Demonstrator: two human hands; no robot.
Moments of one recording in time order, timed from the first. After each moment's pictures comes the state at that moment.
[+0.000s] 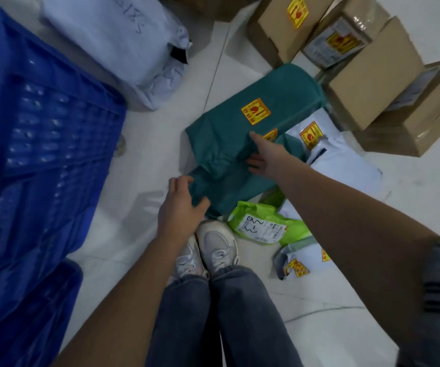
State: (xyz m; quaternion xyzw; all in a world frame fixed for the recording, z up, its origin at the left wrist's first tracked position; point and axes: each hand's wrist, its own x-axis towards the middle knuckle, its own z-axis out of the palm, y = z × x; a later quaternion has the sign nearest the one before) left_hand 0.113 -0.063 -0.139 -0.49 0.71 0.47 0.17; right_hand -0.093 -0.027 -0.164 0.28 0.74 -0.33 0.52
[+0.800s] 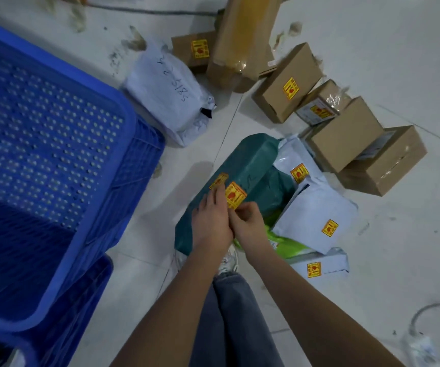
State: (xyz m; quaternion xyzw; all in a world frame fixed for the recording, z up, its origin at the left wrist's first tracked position) left_hand 0.073 -0.068 -0.004 -0.47 0.79 0.36 0.18; right_hand 0.018 -0.013 -0.002 0.06 0.79 -0.39 0.47
